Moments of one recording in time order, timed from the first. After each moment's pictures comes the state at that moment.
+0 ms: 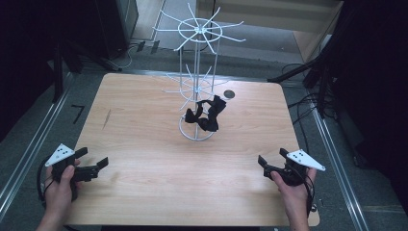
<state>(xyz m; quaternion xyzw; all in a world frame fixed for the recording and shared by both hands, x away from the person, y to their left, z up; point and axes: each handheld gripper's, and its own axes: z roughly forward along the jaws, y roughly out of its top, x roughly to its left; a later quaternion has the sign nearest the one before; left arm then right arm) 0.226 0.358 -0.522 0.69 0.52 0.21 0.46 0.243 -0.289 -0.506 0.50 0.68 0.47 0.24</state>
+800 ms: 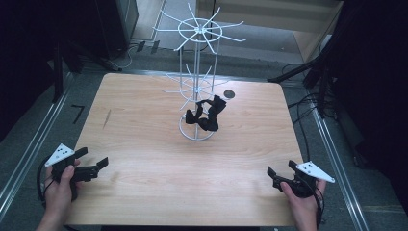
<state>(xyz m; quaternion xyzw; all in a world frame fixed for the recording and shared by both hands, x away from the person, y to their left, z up) 0.226 0.358 -0.522 0.69 0.51 0.21 0.46 0.219 -0.318 -0.527 0.53 0.68 0.45 0.23</state>
